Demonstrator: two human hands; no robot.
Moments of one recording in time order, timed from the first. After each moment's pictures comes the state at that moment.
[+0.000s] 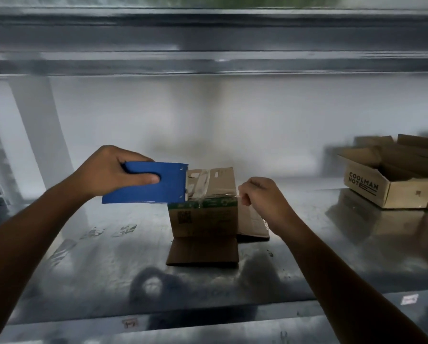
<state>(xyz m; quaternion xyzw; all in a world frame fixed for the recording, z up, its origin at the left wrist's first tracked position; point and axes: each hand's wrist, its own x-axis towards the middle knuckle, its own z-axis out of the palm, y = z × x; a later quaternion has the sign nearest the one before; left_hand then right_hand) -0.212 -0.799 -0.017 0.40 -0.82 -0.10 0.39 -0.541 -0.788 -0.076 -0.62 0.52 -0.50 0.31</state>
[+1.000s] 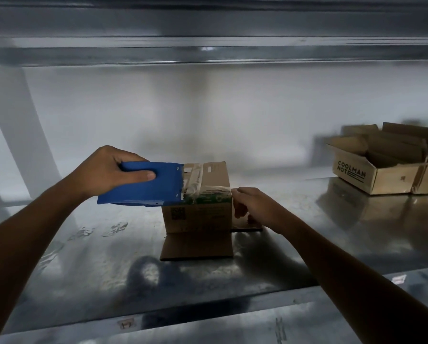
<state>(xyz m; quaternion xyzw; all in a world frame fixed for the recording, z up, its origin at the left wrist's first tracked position) -0.214 -0.818 -0.030 0.42 -0.82 -0.14 0.37 -0.557 -0.809 -0.114 -0.71 0.53 -0.36 0.30</state>
